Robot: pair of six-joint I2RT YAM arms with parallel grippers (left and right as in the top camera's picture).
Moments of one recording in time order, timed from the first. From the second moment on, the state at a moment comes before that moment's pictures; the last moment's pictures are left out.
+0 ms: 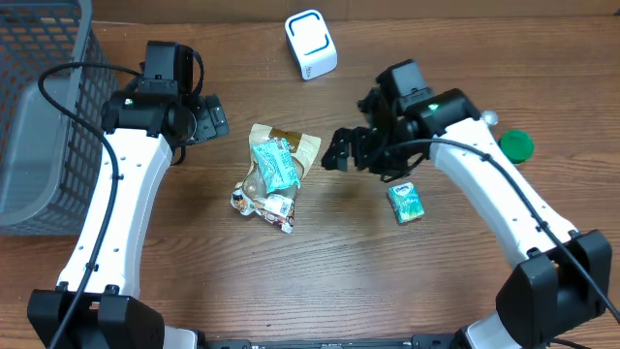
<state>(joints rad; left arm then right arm) -0.10 1.61 1.51 -1.04 -0.19 -0.41 0.39 1.73 1.49 -1.06 -0.45 0.38</state>
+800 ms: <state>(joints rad) -0.10 1.61 1.51 -1.04 -0.19 -0.41 0.51 1.73 1.49 -1.01 -0.46 0.38</state>
